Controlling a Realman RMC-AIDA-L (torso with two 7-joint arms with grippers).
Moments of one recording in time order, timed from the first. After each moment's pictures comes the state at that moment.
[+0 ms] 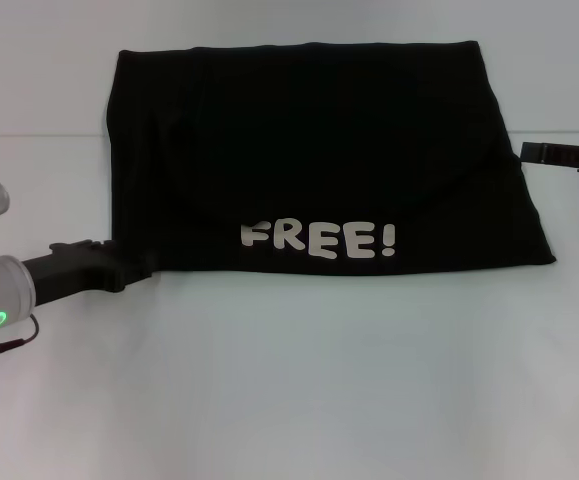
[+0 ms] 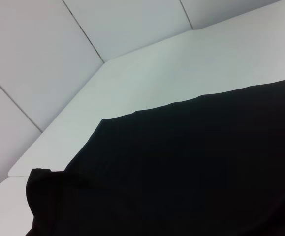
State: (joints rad) left arm -0.56 -2.14 0.54 0.61 2.15 0.95 -1.54; right arm 0.67 1.94 -0.53 -0.66 -2.14 -1.26 2.02
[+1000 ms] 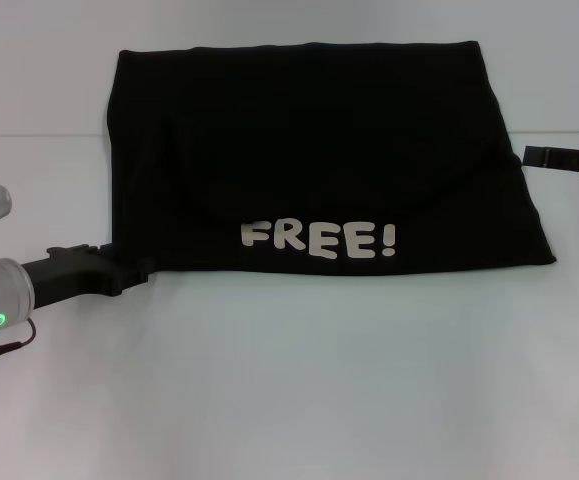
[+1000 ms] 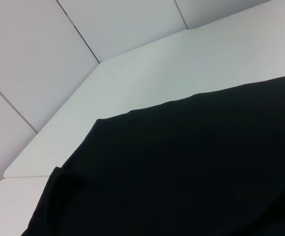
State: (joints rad) left arm -0.57 -2.14 0.55 0.61 2.18 0.93 -1.55; right arm 0.67 1.94 -0.53 -0.65 -2.14 -1.25 2.02
